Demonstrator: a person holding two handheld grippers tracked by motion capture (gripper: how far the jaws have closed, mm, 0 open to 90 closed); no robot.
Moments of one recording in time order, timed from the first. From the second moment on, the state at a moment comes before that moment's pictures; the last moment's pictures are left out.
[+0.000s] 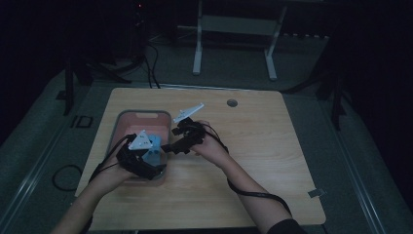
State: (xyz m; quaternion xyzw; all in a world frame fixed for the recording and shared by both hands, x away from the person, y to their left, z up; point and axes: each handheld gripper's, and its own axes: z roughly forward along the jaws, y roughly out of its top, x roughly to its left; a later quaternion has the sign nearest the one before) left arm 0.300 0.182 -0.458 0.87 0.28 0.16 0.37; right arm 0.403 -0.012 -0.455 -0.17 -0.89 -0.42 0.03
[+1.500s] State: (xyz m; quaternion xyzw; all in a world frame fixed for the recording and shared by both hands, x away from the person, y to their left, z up) left arm 0.290 0.071 -0.485 0.89 0.18 0.09 0.41; right arm 0.385 -0.137 -0.502 -0.23 -0.89 -0.40 0.02
